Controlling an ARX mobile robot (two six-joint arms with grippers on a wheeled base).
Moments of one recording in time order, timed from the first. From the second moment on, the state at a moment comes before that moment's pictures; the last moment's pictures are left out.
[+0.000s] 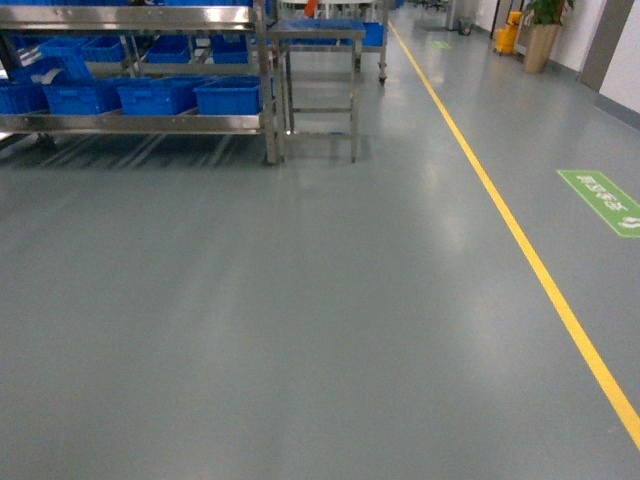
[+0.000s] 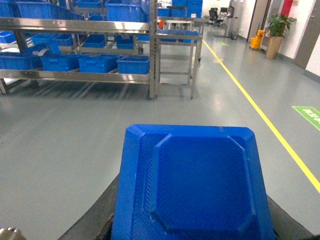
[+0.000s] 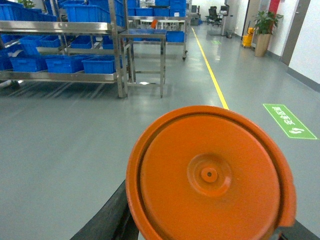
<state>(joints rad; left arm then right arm) 0.00 0.01 0.01 -0.01 0.00 0.00 0.00 0.00 0.01 -0.01 0.00 0.01</state>
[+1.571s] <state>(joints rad) 0.00 0.01 0.01 0.00 0.00 0.00 0.00 0.00 0.01 0.00 0.00 0.01</state>
